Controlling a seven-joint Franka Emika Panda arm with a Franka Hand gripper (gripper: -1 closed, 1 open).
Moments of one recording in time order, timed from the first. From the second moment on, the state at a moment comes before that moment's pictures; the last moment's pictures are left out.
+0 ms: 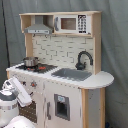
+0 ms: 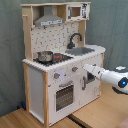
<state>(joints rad) -0.43 -1.50 1.48 -2.77 -0.14 3.08 -0.15</state>
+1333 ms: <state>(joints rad) -0.68 -1.50 1.48 -2.73 -0.12 3.45 -0.07</state>
